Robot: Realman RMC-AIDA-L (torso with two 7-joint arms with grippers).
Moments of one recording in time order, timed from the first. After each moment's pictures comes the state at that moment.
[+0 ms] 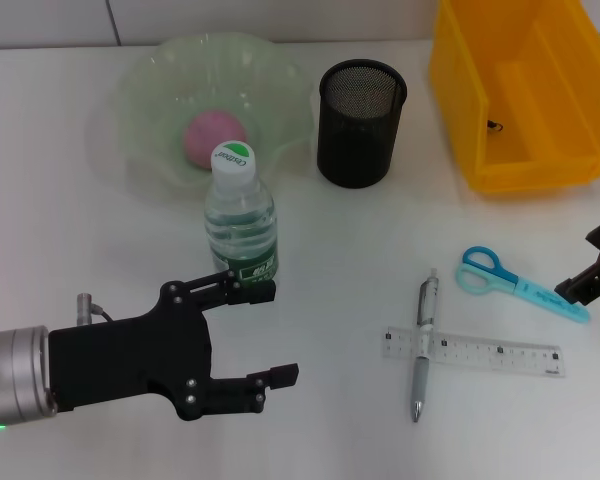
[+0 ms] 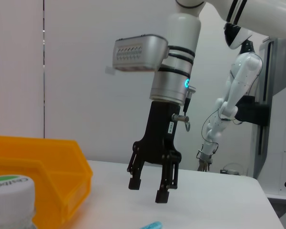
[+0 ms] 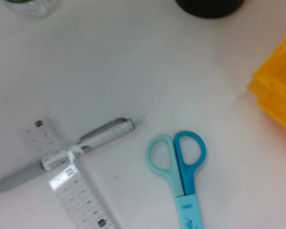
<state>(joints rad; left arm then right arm) -0.18 -2.06 1.30 0.76 1.48 1.61 -1.01 0.57 2.08 -1.15 -1.43 -2.76 -1.79 2.26</state>
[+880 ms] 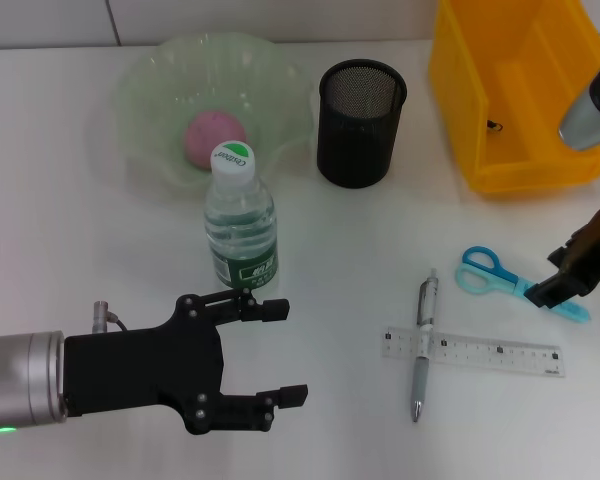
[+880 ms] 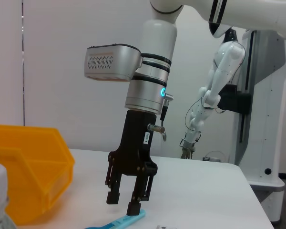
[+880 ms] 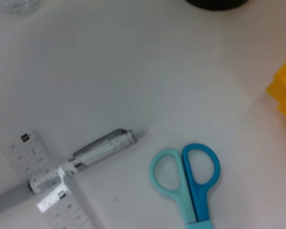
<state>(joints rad) -0.22 -2.06 1.30 0.73 1.53 1.62 -1.01 0.58 2.09 -1.20 -1.25 -2.74 -1.61 2.26</state>
